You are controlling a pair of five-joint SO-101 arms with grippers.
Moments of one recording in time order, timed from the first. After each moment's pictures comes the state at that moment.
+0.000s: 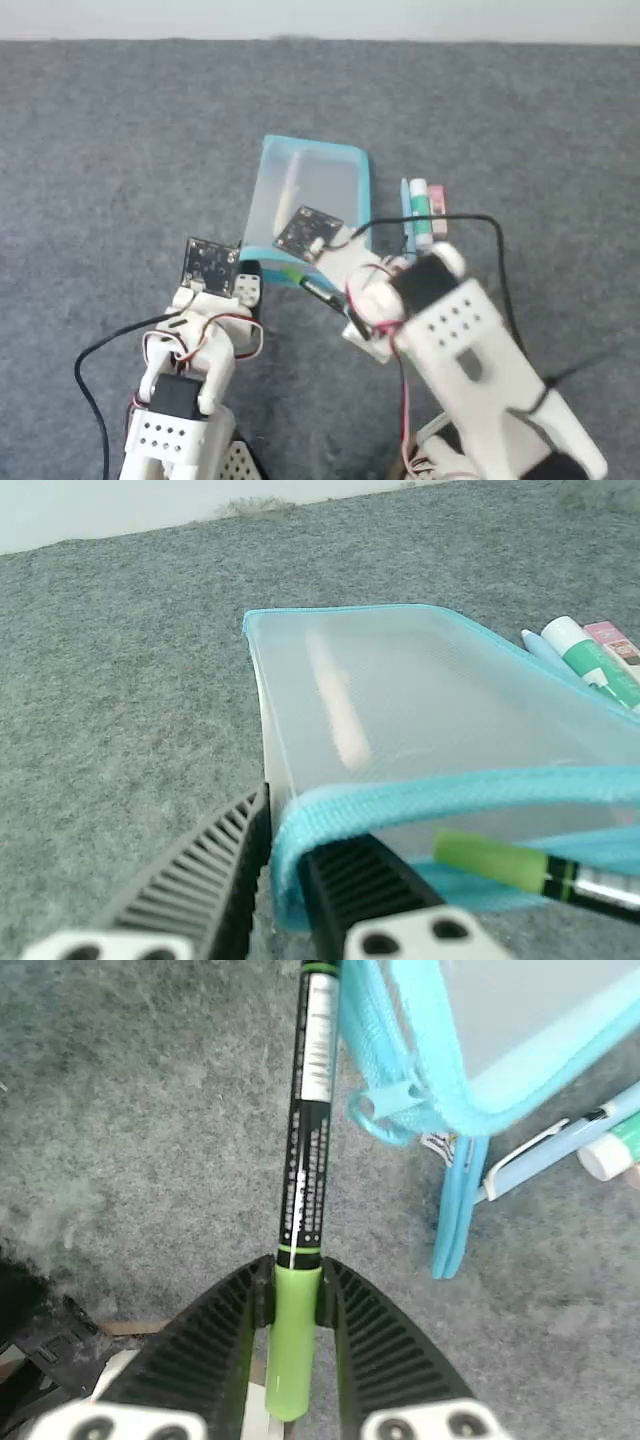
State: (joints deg) left arm 4.9 -93.0 96.4 39.3 1.6; right arm -38.3 -31.8 29.5 93.3 21.5
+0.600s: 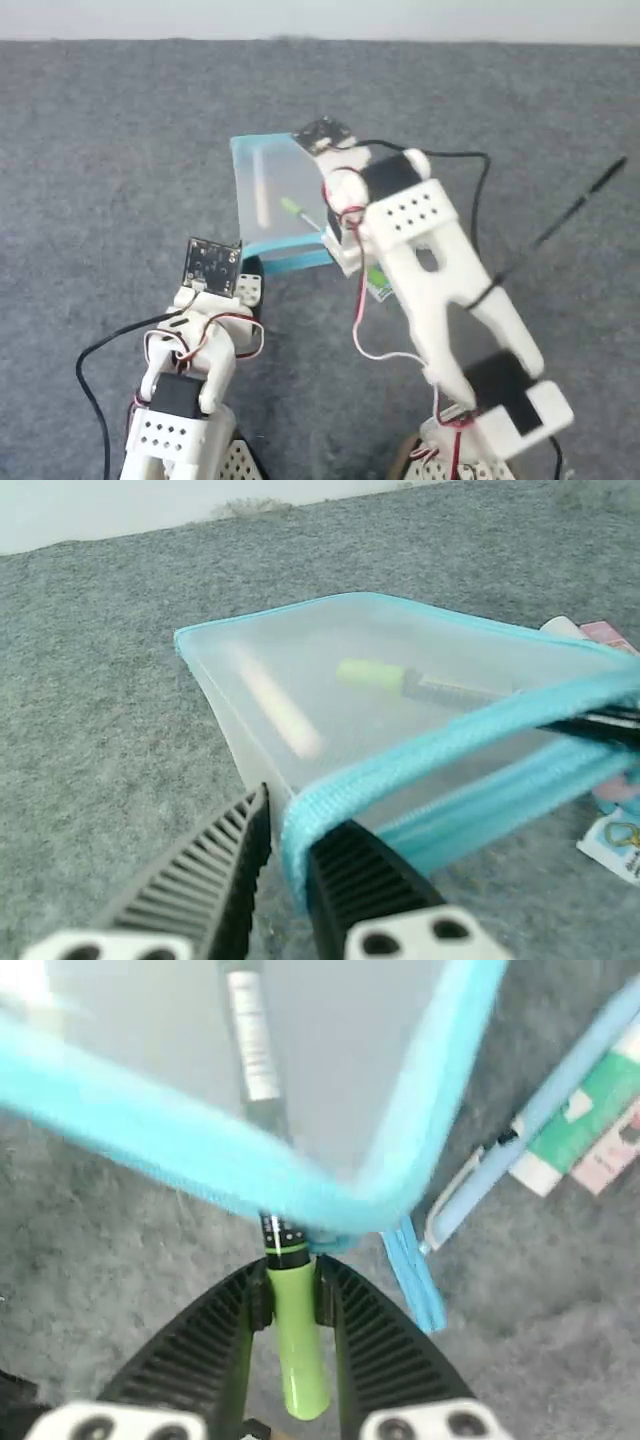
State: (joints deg) left arm 4.9 -93.0 96.4 39.3 1.5; right arm -30.9 0.4 -1.7 92.6 7.3
